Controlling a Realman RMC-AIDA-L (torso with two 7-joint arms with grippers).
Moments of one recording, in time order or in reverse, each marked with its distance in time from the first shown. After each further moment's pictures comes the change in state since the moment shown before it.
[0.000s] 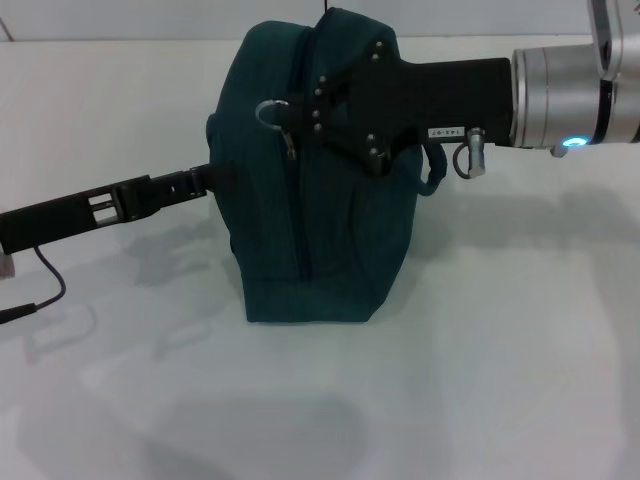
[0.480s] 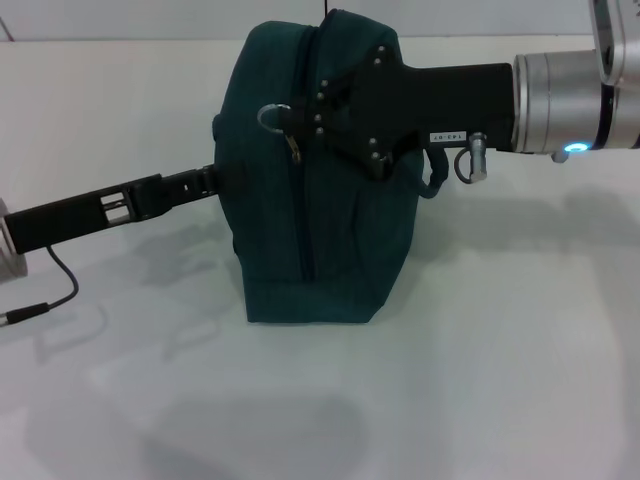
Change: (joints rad) left arm -0.004 -0.017 0.005 0.000 -0.009 0.002 0.003; right arm -0.011 0.000 -0.009 0.000 0.010 0.001 0.000
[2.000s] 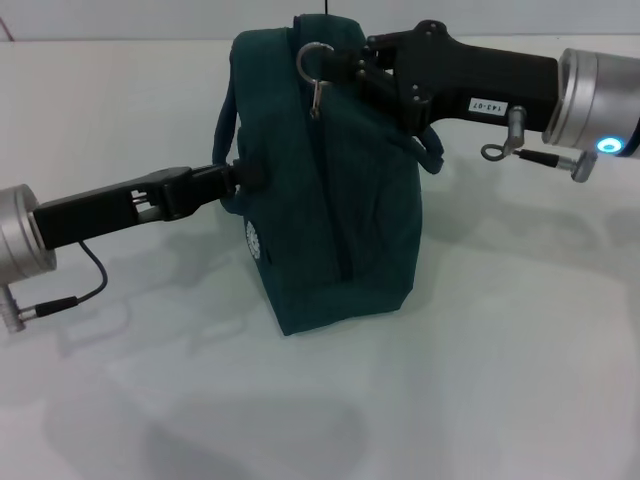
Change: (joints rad) left arm -0.024 -0.027 0.027 0.001 -0.024 0.015 0.059; right arm -0.046 -0.008 0.007 0.123 0.226 -0.013 0.095
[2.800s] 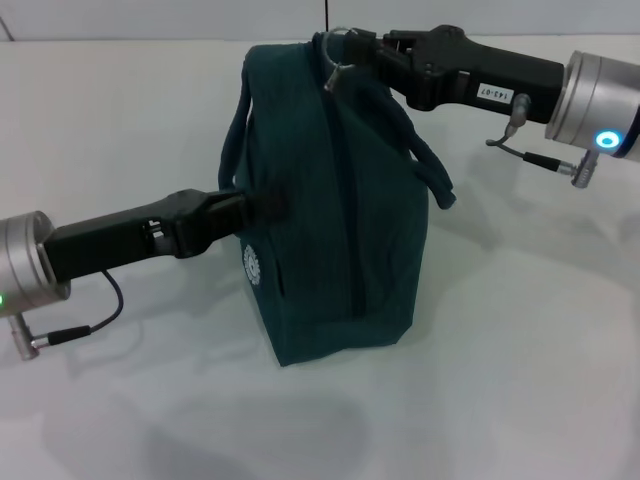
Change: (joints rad) left arm 0.000 -0.007 0.001 -0.066 -0.001 0.081 0.112; right arm 0.021 -0.001 0.002 0.119 0.084 0.067 0.072
